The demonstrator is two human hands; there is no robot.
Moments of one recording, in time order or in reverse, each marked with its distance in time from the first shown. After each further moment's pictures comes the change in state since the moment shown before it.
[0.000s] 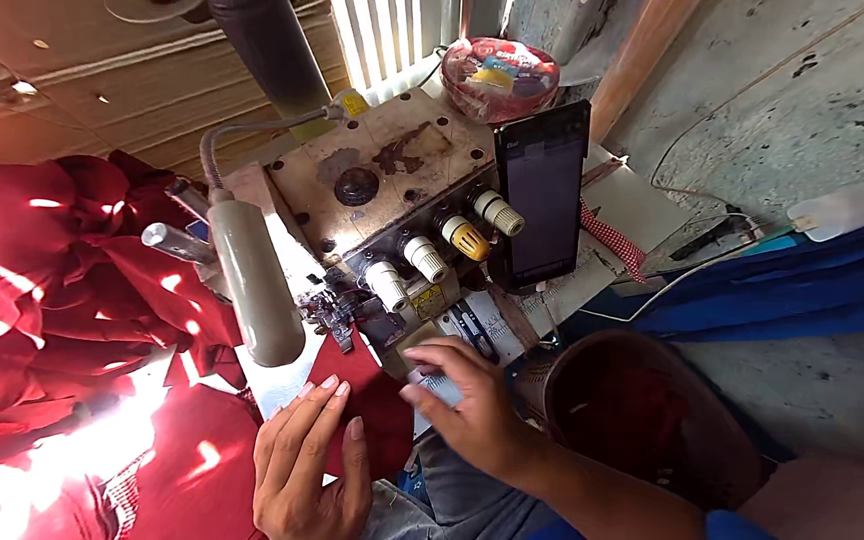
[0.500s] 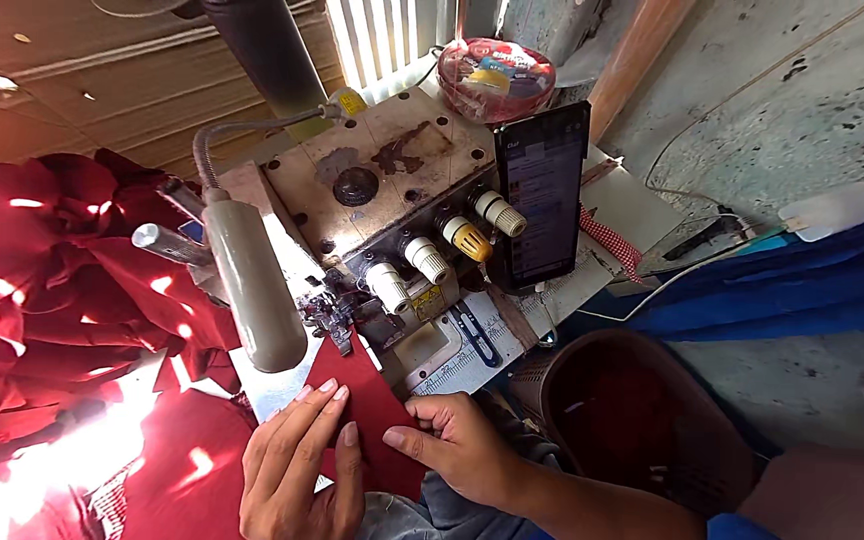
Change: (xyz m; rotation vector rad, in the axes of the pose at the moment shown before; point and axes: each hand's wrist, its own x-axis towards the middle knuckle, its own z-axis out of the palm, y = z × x) left_hand 0.005 -0.003 -0.005 -0.032 -0.031 -0.002; right_hand -0.022 -0.013 0.012 0.472 -0.275 0.440
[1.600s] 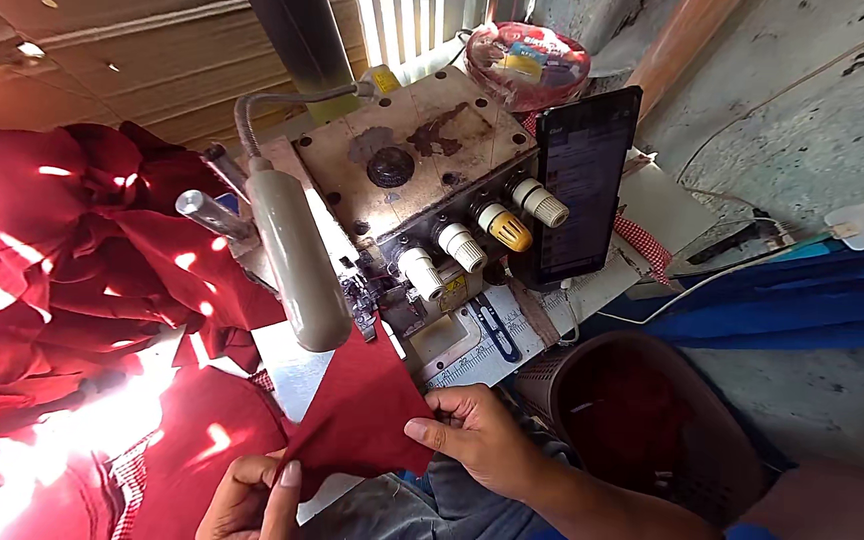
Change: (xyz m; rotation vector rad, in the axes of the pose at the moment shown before) left_hand -0.040 -0.015 -0.041 -0.750 0.084 -0.537; right_hand -0.002 0.002 -0.002 0.118 -0.011 0.037
